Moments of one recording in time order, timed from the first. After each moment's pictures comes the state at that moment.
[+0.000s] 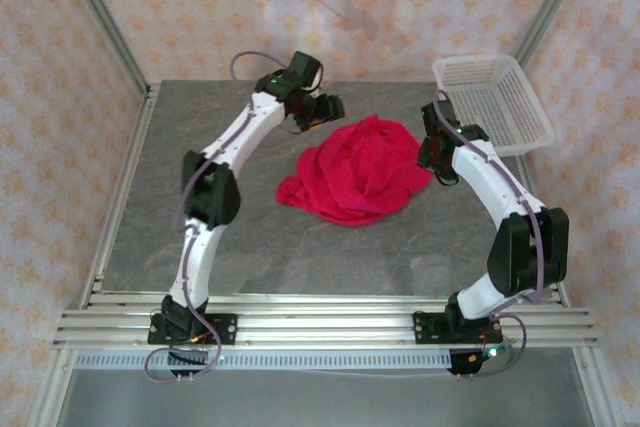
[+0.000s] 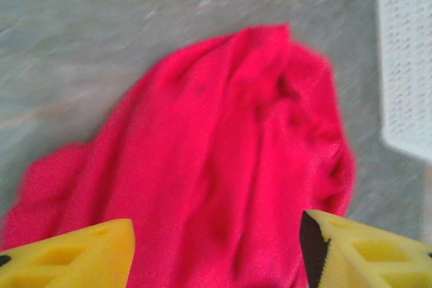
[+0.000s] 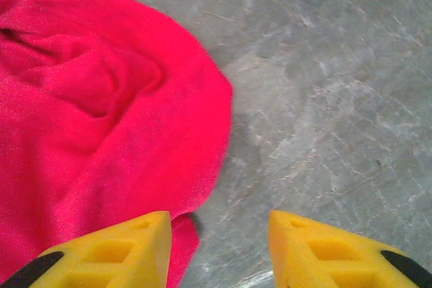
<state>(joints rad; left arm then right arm) -0.41 2.19 2.14 -0.93 0.24 -0.64 0.21 1.54 1.29 -0.89 0.23 0.64</state>
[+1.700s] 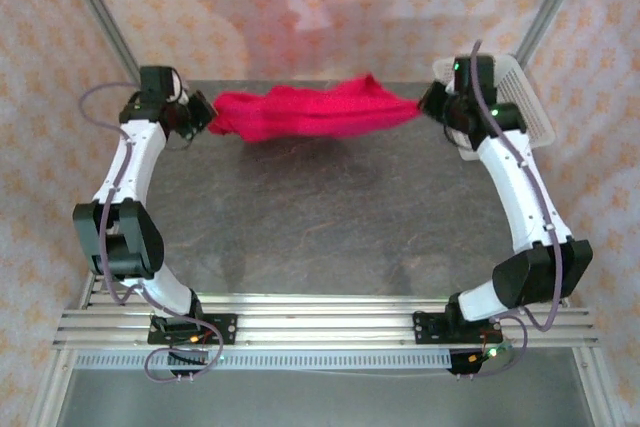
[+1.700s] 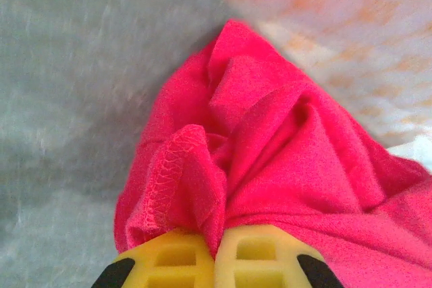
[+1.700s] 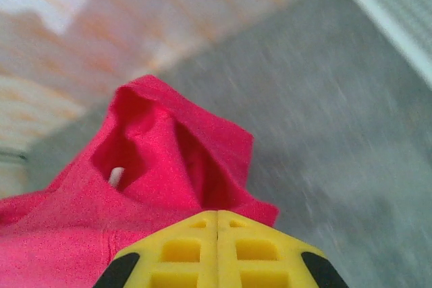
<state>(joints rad) 0.15 1.65 1.45 -0.68 0.37 -0.63 0.15 1.46 1.52 -0.76 -0.10 0.62</state>
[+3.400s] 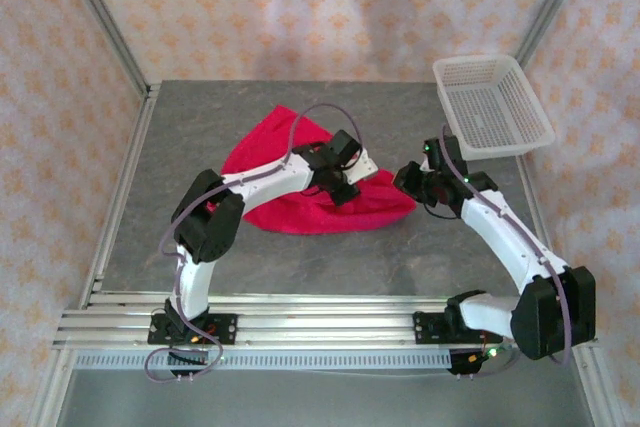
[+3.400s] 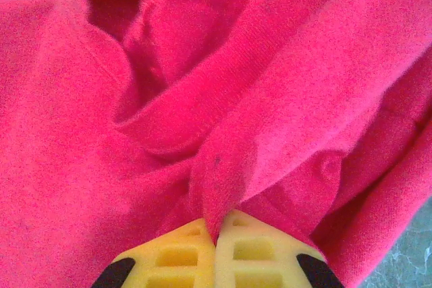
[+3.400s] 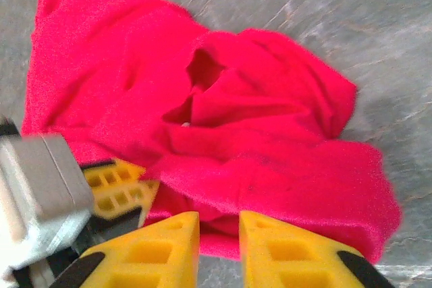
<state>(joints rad) -0.71 2.02 1.57 -0.63 0.14 0.23 0.29 1.21 0.90 -0.59 -0.21 0.75</state>
